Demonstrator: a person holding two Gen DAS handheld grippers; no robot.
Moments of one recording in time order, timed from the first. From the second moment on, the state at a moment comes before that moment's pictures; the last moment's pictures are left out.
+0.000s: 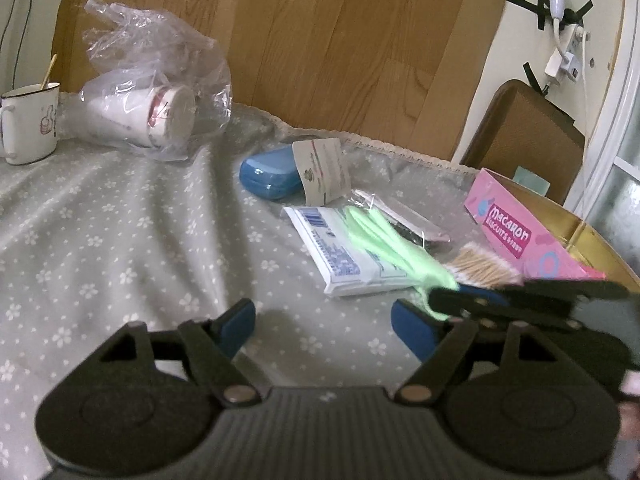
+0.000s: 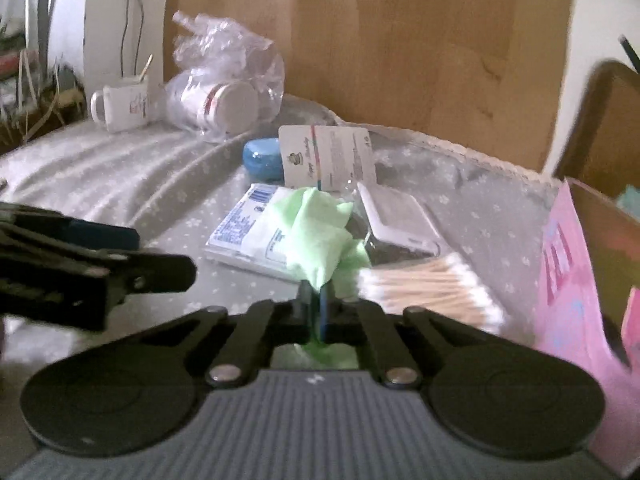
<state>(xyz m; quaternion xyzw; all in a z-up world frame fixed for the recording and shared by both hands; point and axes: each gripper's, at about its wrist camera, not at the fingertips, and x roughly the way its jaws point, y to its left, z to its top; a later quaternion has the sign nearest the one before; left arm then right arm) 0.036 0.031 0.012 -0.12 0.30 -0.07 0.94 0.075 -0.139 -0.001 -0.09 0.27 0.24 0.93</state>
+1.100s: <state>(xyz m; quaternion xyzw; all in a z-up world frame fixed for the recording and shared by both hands) 0.041 0.021 0.008 -0.06 0.32 -0.06 0.94 -0.028 -0.228 0.013 0.05 0.20 0.22 0.95</state>
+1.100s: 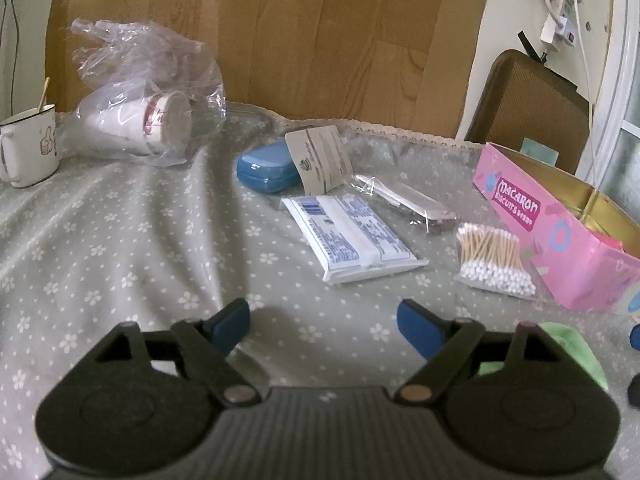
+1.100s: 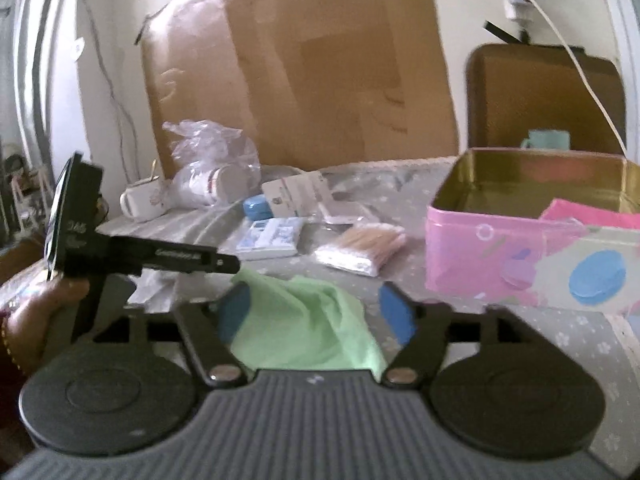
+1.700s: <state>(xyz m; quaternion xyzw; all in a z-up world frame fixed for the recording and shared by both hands) 0.029 0.008 0.019 -0.08 0.32 -0.12 0.94 -0.039 -0.236 -0.005 -0.03 0.26 0.18 0.95</state>
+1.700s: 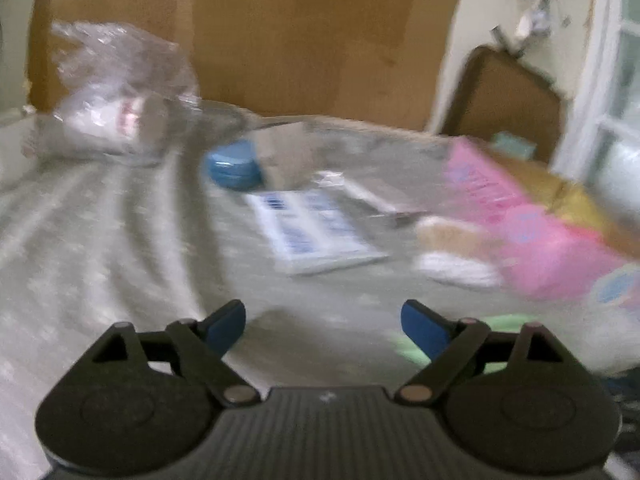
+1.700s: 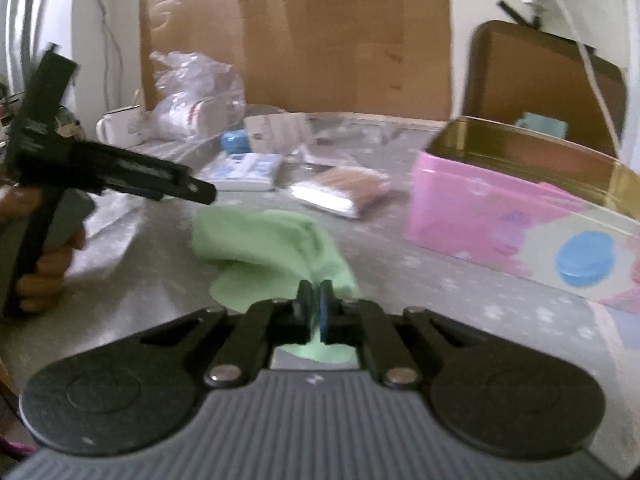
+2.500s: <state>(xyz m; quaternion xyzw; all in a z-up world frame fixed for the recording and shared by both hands) 0.009 -0.128 0.089 0.01 0.26 -0.31 0.92 -0.055 -0.251 0.023 -0.02 0.10 0.14 0.98</state>
